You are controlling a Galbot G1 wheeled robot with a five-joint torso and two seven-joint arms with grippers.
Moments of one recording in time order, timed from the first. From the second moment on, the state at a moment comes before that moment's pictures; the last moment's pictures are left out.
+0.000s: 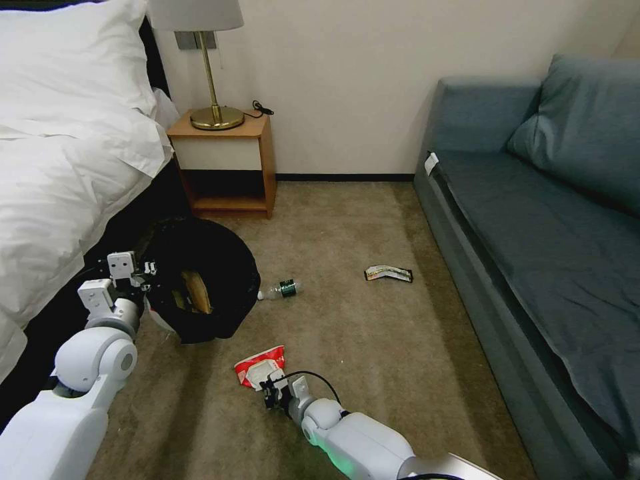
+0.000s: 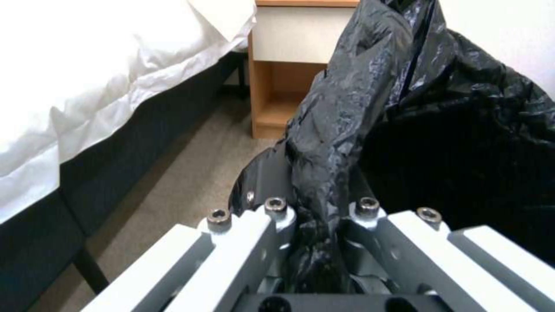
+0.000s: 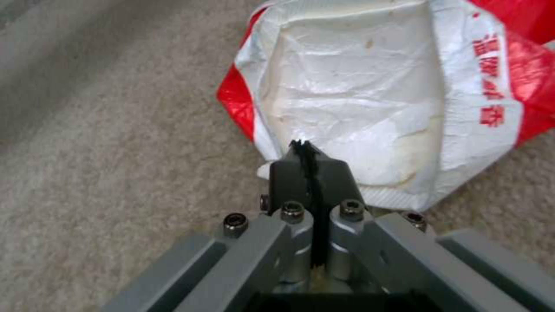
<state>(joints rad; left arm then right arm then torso) 1.19 -0.96 -0.60 -1.90 -0.63 0.32 -0.30 -0.70 1.61 -0.56 0.64 0.62 0.05 -0.09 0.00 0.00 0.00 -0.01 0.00</state>
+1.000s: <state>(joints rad) 1.19 -0.95 -0.61 -1.92 -0.65 0.31 -0.30 -0.65 1.61 -0.62 0.68 0.56 0.07 -0.08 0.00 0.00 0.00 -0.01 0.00</state>
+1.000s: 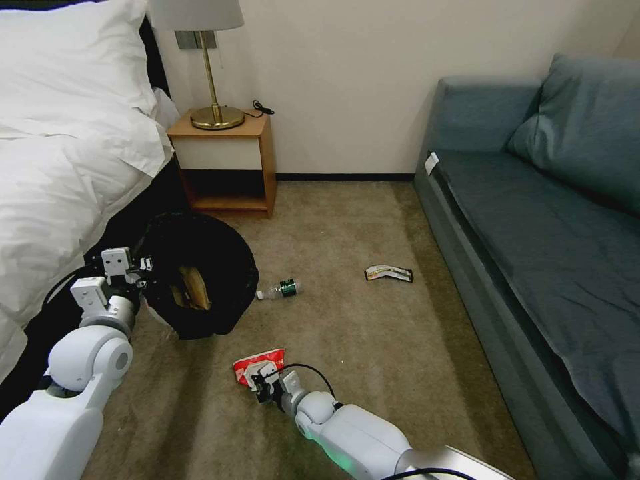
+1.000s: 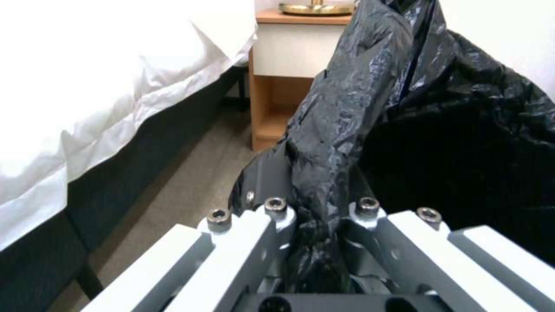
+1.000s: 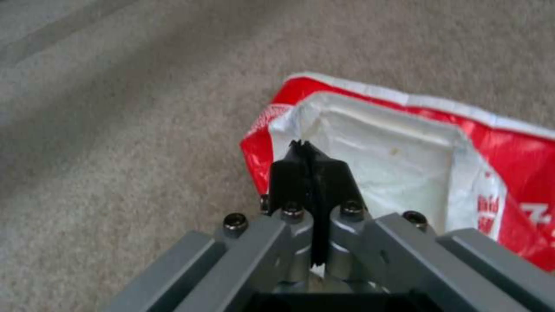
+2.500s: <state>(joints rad) 1.21 -0.96 -0.64 -1.93 -0.65 0.29 -0.30 -0.52 1.61 -0.62 0.53 0.37 0.16 -0.21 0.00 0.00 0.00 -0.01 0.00</state>
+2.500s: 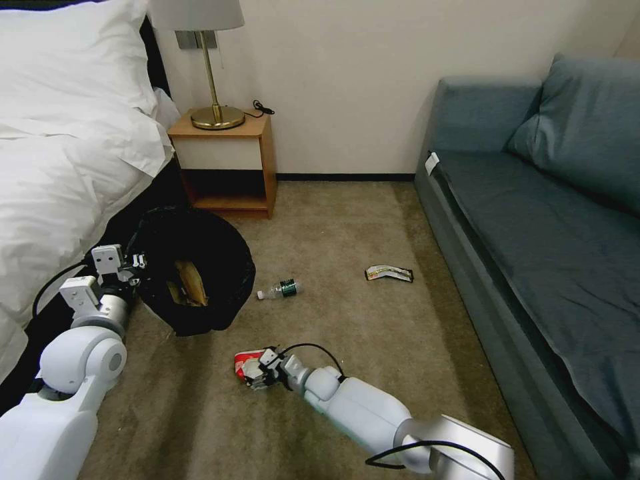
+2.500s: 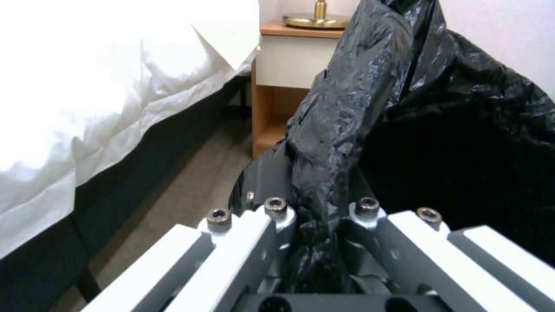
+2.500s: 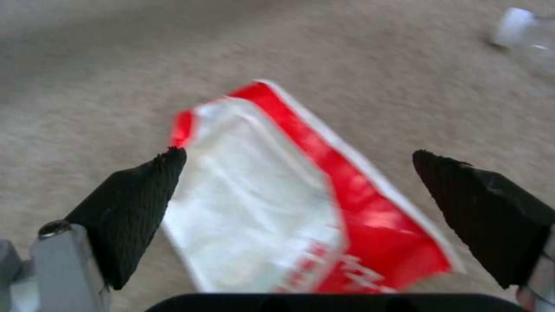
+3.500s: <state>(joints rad) 1.21 -1.02 -0.62 -1.95 -0.63 0.28 -0.30 -0.52 1.61 -0.53 0.46 0.46 0.09 -0.37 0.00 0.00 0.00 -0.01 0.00</state>
